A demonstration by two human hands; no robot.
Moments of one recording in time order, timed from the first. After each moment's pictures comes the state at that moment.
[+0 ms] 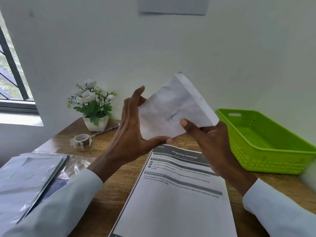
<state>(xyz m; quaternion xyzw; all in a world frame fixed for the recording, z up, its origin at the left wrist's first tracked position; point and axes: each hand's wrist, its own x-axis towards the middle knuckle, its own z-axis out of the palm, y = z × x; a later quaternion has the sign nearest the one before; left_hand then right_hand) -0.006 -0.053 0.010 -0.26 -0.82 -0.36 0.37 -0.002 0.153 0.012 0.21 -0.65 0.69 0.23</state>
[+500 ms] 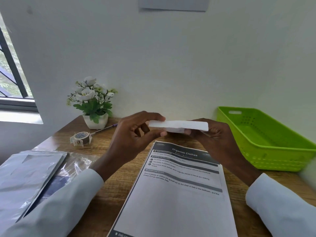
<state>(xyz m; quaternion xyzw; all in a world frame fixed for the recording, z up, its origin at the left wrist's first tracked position) 0.001 -0.051 0.005 -0.31 -0.76 -0.44 0.36 -0.021 0.185 -0.002 0.31 -0.76 0.51 0.25</state>
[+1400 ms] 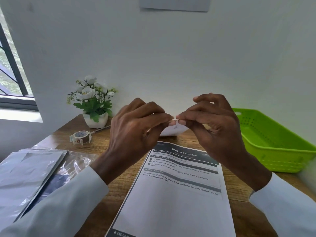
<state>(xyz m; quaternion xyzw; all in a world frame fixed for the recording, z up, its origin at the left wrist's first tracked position) 0.023 -0.039 0.030 -0.31 -0.76 -0.17 0.54 0.004 0.167 0.039 0.39 -0.75 0.25 0.47</state>
